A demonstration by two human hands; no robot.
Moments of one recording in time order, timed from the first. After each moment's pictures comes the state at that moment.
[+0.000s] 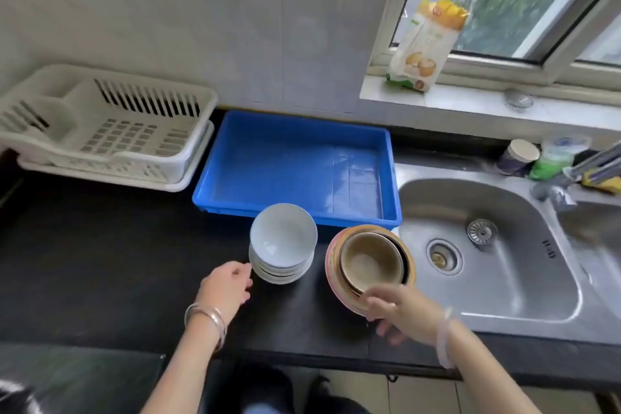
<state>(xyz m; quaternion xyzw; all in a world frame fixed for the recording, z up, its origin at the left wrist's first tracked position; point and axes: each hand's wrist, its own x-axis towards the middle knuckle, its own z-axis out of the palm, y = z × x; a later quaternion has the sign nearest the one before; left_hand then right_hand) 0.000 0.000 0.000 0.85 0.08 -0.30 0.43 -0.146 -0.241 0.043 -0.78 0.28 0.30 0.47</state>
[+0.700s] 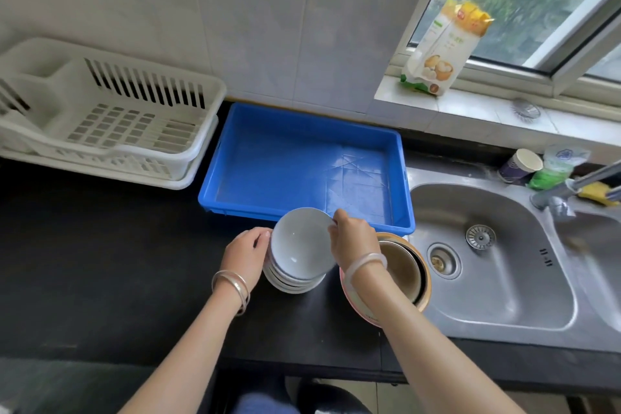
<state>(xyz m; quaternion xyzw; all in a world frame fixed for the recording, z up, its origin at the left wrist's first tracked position) 0.061 -0.015 -0.013 0.85 -0.06 -0.24 0.46 0.004 -0.189 0.016 -0.95 0.27 0.06 0.17</state>
